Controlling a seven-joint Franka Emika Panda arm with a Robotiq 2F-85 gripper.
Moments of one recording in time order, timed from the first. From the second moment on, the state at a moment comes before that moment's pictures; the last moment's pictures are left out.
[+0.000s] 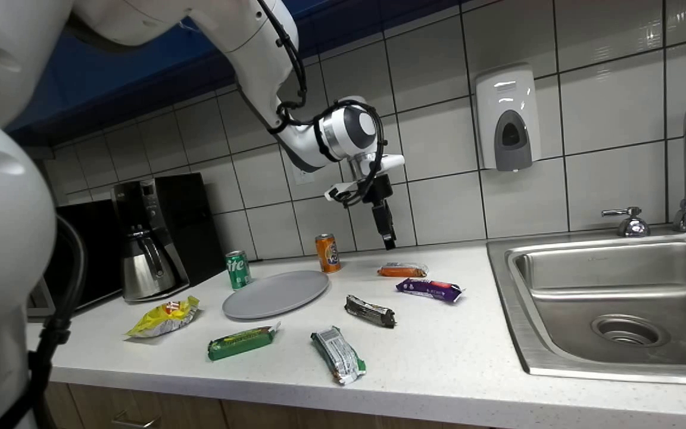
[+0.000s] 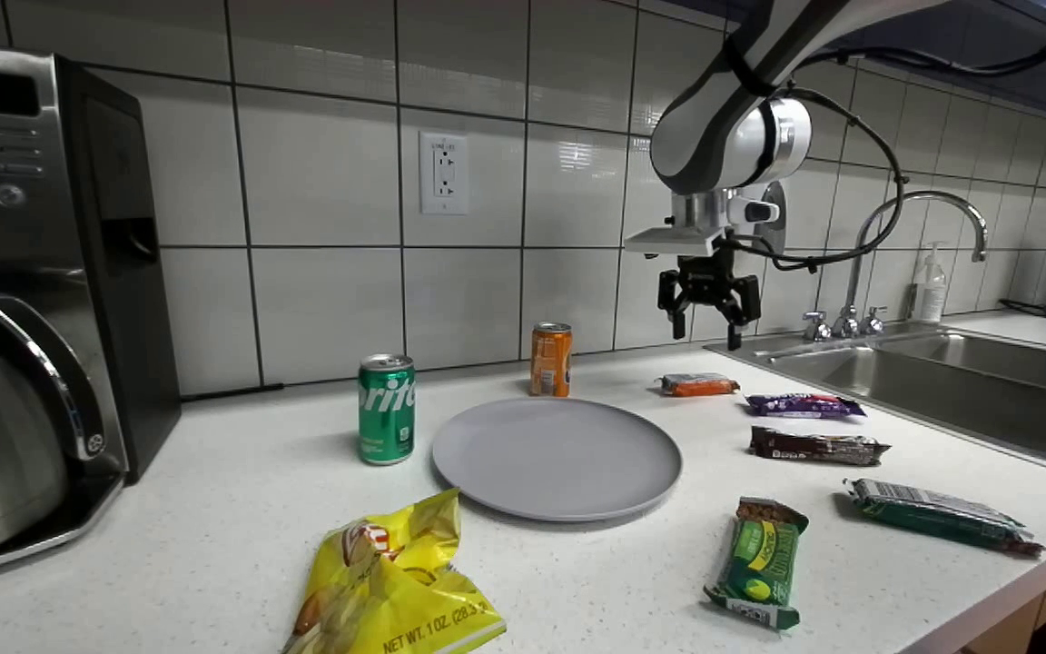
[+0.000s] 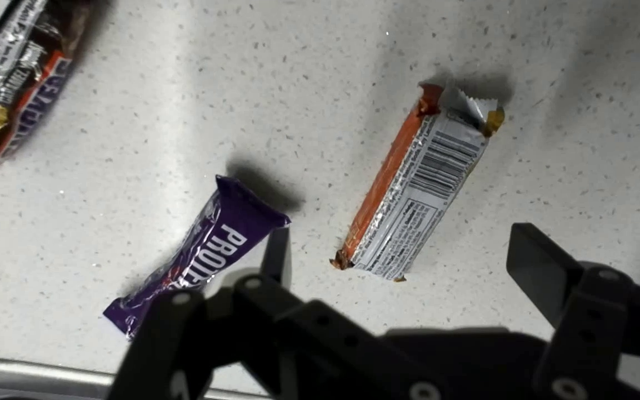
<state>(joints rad) 0.05 0.58 -0.21 -1.65 -0.04 2.21 1.26</state>
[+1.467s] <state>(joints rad) 0.04 0.71 -0.21 -1.56 -0.04 2.22 1.44</state>
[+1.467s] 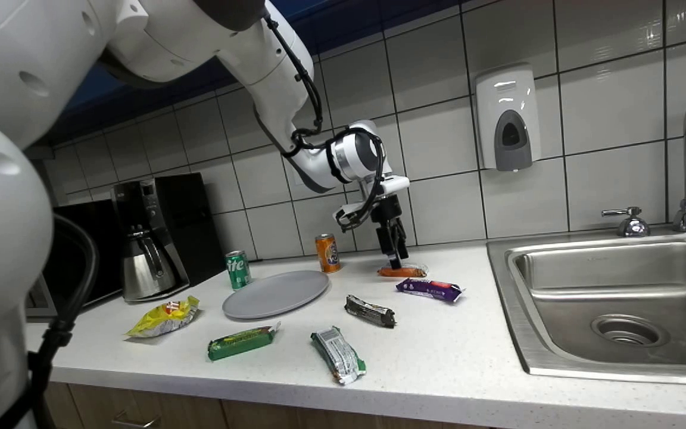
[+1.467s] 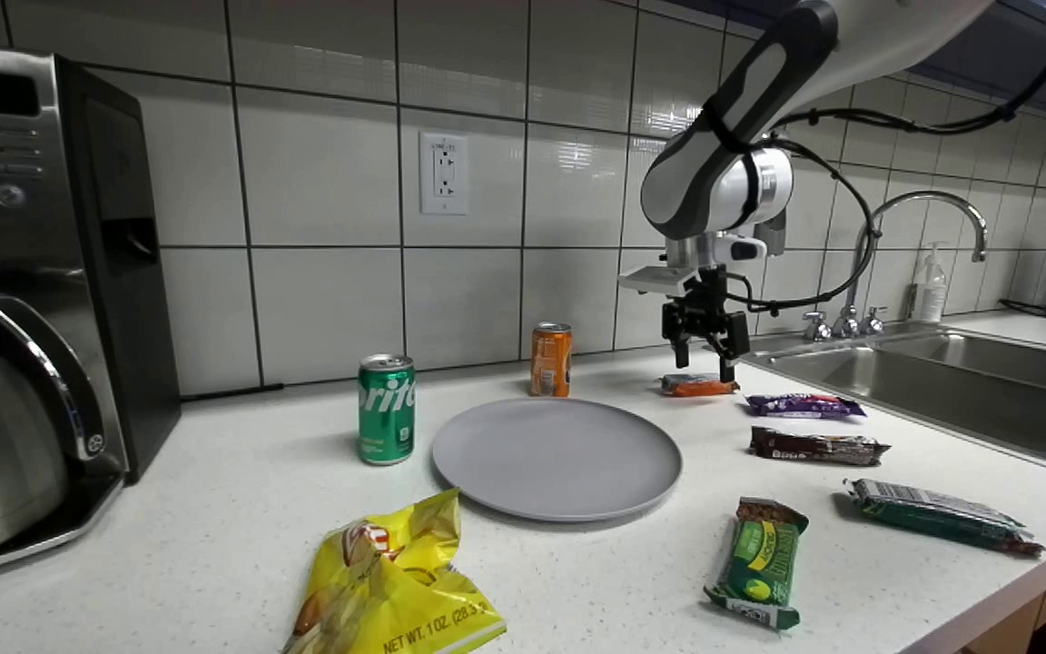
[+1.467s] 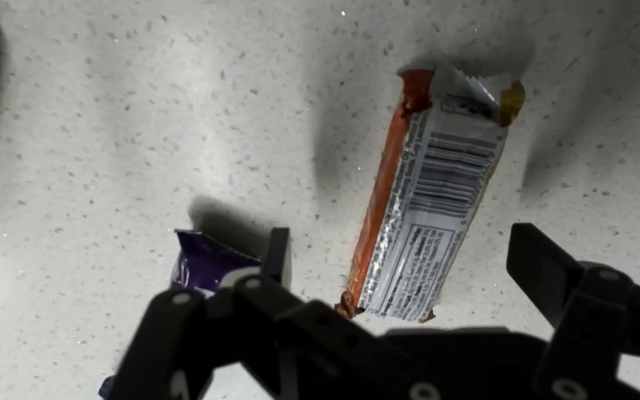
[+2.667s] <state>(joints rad) 0.04 0.73 -0.22 -1.54 -0.04 2.22 1.44</state>
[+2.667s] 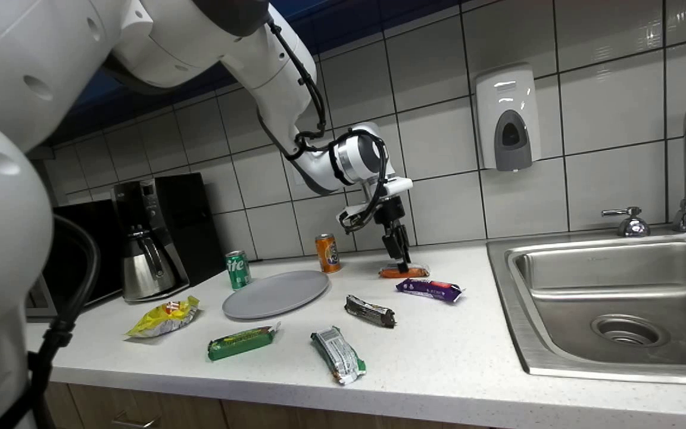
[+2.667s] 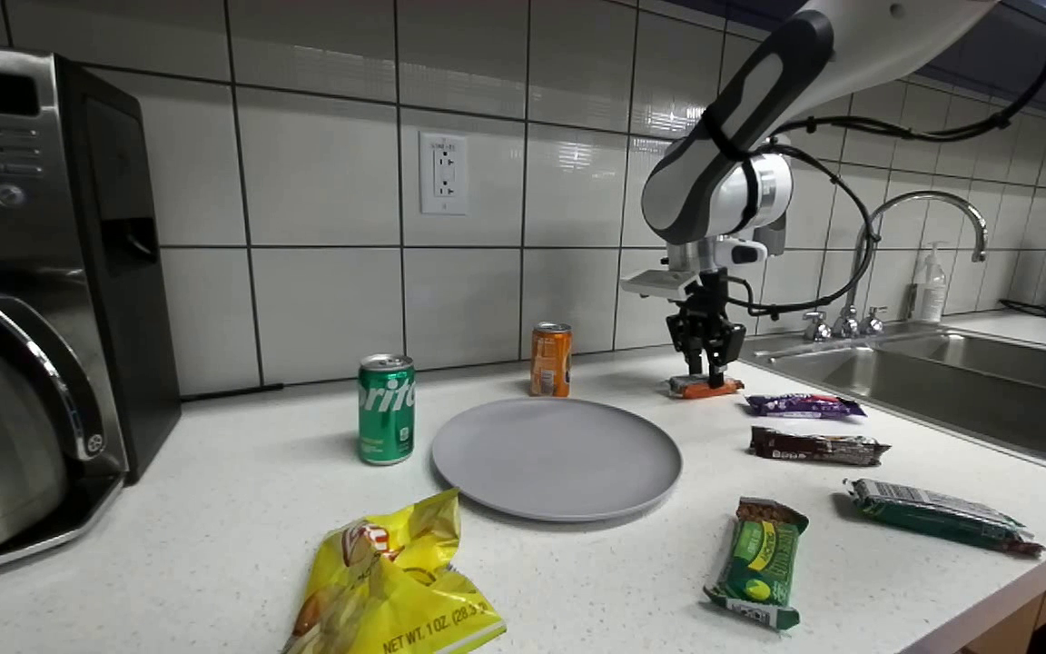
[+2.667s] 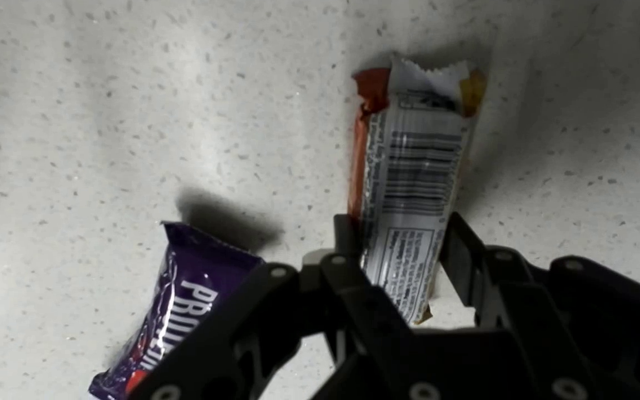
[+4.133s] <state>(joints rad) 0.12 0.51 -0.15 -1.68 -0.07 2.23 1.30</state>
